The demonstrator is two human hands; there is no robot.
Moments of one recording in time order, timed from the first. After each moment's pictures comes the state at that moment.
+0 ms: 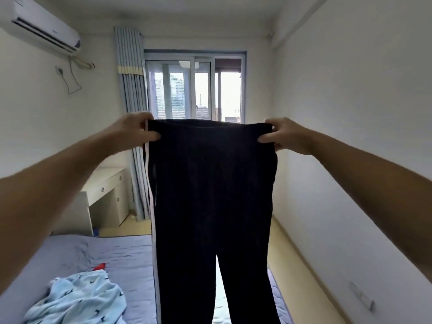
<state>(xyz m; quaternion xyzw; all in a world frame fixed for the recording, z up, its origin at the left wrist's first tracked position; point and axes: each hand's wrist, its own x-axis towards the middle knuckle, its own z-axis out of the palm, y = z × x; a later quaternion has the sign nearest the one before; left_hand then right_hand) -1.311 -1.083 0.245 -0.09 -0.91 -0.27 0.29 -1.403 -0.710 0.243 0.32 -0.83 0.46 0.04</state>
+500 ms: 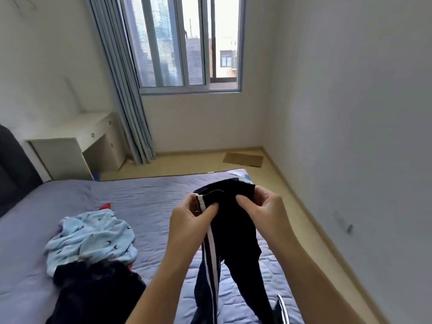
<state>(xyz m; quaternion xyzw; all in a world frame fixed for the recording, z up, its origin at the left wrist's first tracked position) -1.248 -0.920 -0.028 0.05 -0.72 -0.67 0.20 -1.290 -0.765 -0.020 0.13 -0.72 0.68 0.07</state>
